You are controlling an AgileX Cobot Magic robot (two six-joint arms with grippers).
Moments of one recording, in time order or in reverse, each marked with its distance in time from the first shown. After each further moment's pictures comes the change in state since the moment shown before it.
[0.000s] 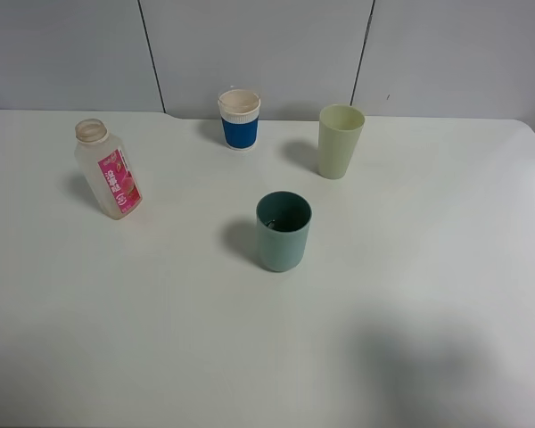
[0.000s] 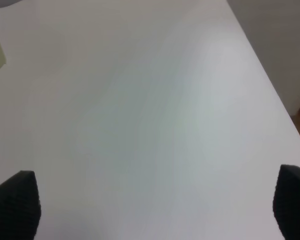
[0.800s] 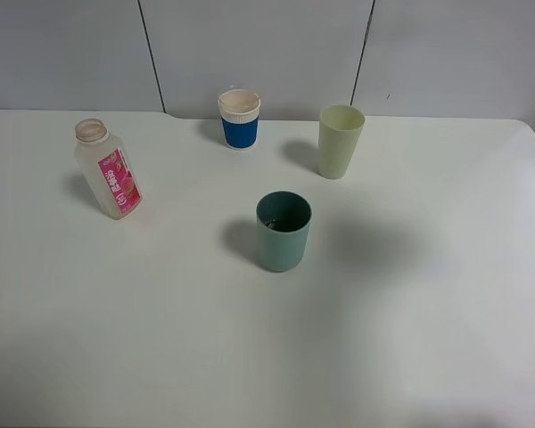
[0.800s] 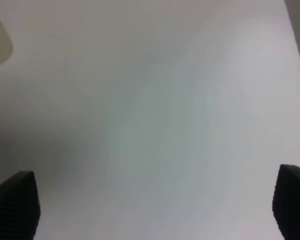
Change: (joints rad) left arm 0.000 0.000 0.000 0.000 0.000 0.000; right arm 0.000 0.809 -0.323 0.064 -0.189 -0.093
